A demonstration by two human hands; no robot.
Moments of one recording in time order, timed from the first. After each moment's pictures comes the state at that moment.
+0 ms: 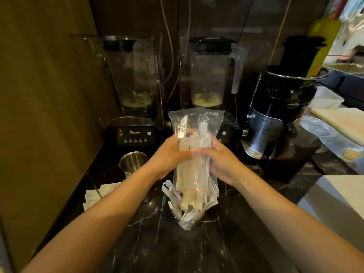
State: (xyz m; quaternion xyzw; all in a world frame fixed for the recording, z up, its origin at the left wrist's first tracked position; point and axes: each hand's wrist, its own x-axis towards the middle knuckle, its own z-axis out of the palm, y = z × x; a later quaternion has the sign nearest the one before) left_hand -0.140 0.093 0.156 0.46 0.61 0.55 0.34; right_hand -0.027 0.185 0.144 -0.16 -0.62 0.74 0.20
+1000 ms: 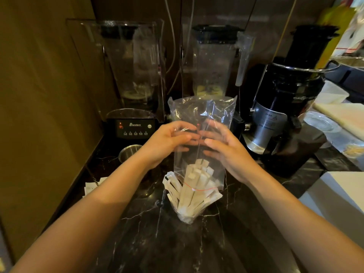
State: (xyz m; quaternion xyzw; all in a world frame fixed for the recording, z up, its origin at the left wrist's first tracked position) left_hand -0.158 0.090 0.161 0.47 0.60 0.54 0.35; right_hand -0.014 0.186 0.147 -0.17 -0.68 0.67 0.25
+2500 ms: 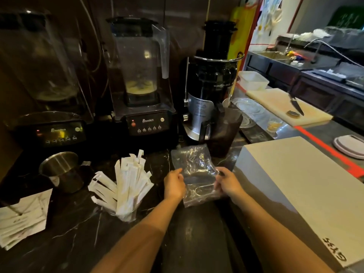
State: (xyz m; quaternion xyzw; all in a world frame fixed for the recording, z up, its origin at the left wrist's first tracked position) left_hand 0.009 0.183 0.015 0.36 0.77 0.42 0.32; right_hand 0.152 0.257 0.016 -0.56 -0.62 0.51 0.22
